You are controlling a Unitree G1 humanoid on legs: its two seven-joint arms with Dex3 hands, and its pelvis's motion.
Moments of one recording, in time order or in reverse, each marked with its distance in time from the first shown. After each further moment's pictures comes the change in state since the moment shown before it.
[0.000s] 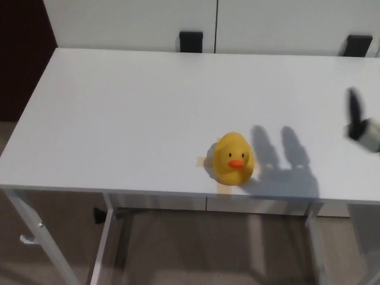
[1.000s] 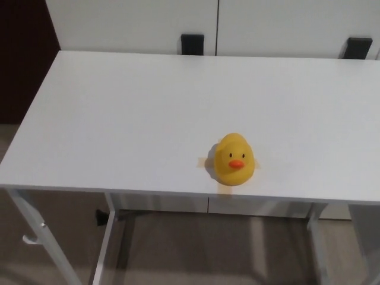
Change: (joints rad) left_arm 0.002 0.003 0.000 0.006 -0.001 0.000 0.002; right_arm 0.631 -0.425 -0.482 0.585 0.157 -0.095 0.155
